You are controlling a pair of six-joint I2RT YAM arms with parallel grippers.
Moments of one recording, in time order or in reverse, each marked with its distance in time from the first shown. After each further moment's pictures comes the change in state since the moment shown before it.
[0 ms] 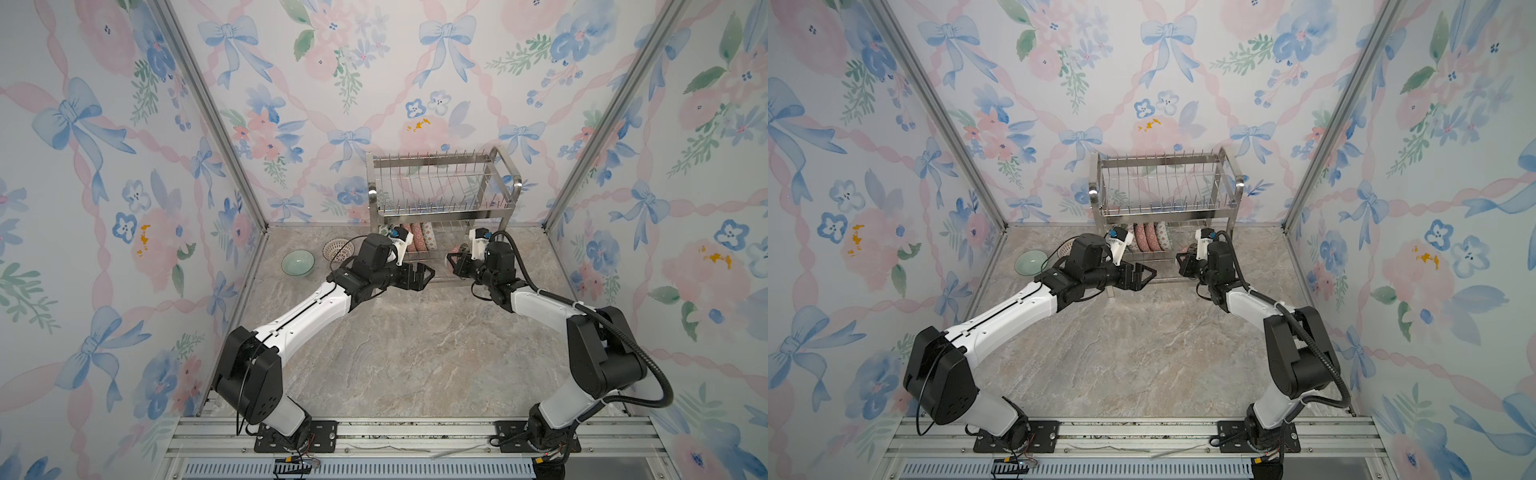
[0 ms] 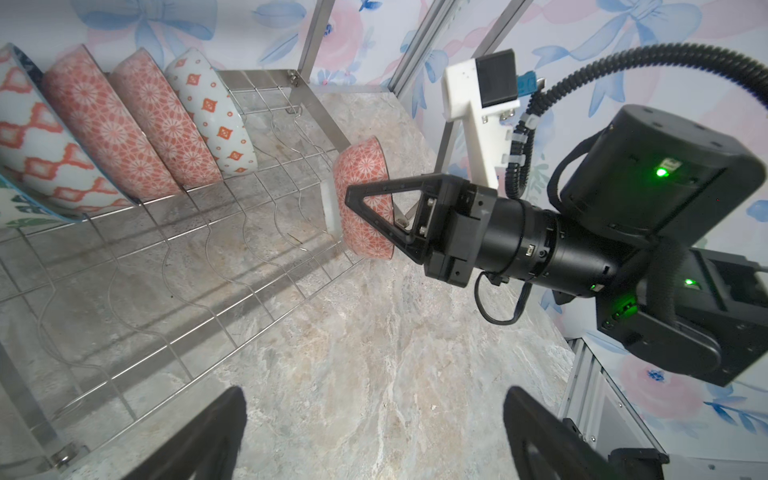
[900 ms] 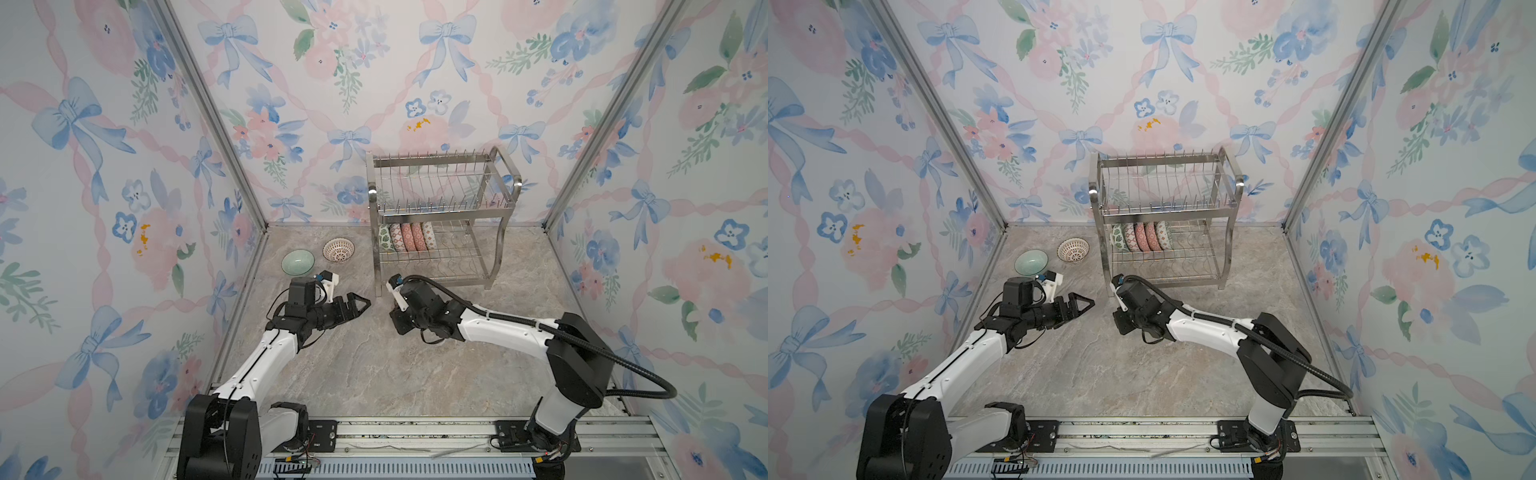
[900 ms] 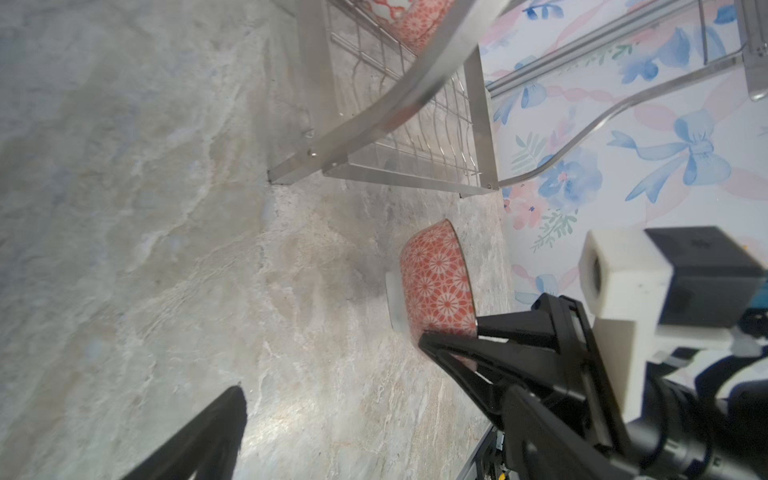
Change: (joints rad) left arm 0.437 -0.385 -0.570 0.000 0.335 -0.167; right arm 0.590 -0.033 0.123 -0.523 0.316 -0.207
